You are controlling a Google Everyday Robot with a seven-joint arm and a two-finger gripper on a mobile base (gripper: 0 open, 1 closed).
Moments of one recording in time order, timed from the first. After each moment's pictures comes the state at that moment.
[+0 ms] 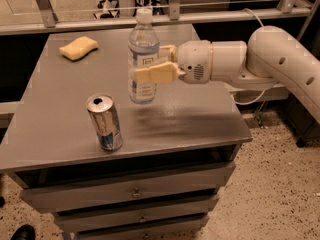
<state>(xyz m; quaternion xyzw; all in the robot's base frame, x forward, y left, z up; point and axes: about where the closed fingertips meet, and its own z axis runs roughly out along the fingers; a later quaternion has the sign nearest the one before) 0.555 0.020 0.957 -0.45 0.59 0.45 0.50</state>
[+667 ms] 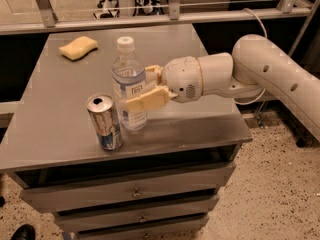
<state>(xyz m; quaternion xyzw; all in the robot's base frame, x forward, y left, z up) 0.496 0.050 0.929 -0.53 0.54 0.48 0.44</state>
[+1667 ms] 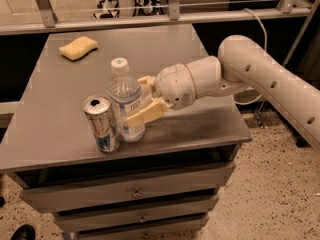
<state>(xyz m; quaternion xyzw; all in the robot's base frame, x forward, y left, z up) 0.482 0.061 0.892 -0.62 0.49 0.47 0.40</state>
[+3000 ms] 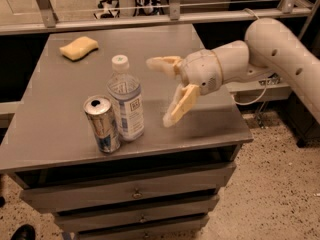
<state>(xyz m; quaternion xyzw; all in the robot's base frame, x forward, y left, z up) 0.505 0.006 0.914 -0.62 0.50 0.45 0.40</state>
